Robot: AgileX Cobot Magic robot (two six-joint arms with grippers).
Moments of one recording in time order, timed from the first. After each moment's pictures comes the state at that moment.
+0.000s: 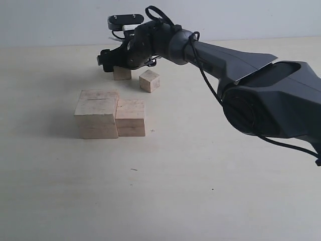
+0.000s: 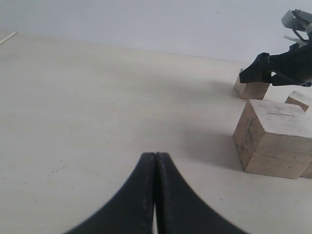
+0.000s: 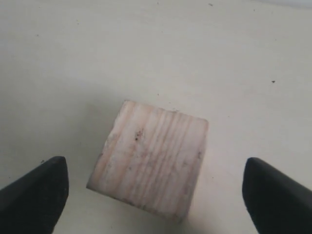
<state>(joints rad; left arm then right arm) 0.01 0.01 0.00 -0.08 0.37 -0.04 0.73 2.72 -2.42 -0.02 0.58 0.29</state>
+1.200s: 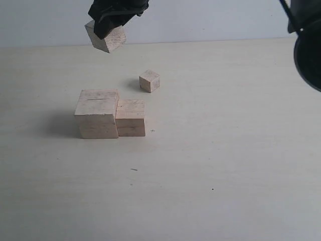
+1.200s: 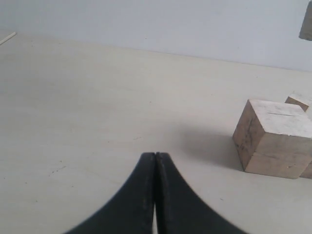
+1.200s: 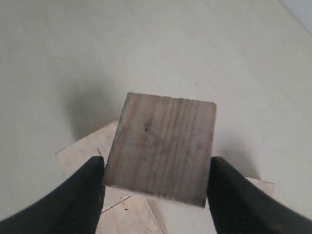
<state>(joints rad) 0.01 0.01 0.00 -0.08 0.37 -0.04 0.71 2.30 -2.38 0.38 1.22 -0.49</state>
